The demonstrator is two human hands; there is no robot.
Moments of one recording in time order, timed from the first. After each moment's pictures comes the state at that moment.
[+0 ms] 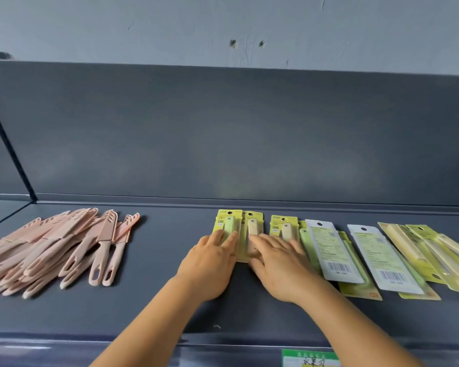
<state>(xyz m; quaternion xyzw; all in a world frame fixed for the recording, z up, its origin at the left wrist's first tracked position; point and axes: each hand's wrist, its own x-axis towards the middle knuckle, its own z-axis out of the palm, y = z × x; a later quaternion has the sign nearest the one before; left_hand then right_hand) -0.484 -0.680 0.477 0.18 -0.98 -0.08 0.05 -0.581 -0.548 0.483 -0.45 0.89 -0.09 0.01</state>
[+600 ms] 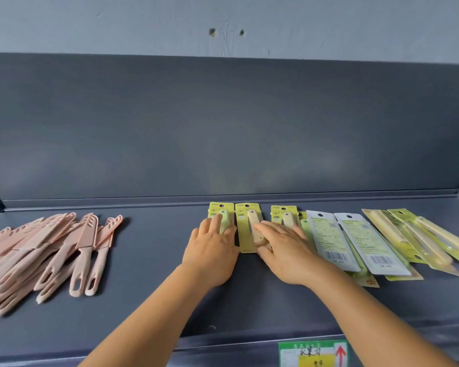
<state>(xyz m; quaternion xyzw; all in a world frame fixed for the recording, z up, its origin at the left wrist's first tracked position) -0.512 -0.679 0.477 0.16 -0.98 -0.01 0.06 -0.601 -0.534 0.488 -0.43 0.90 -0.10 0.01</state>
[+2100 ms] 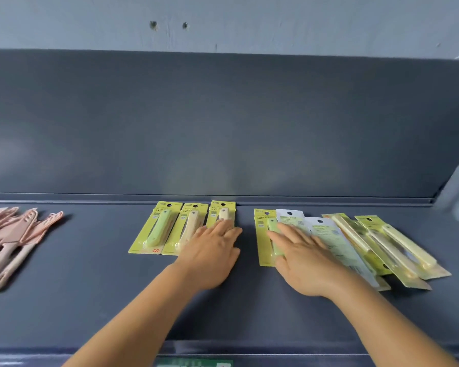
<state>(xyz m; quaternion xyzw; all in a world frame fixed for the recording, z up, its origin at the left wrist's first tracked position) -0.592 -0.574 0.485 0.11 -0.99 -0.03 0.06 -0.697 -0.406 0.492 -0.43 0.90 -0.02 0.07</state>
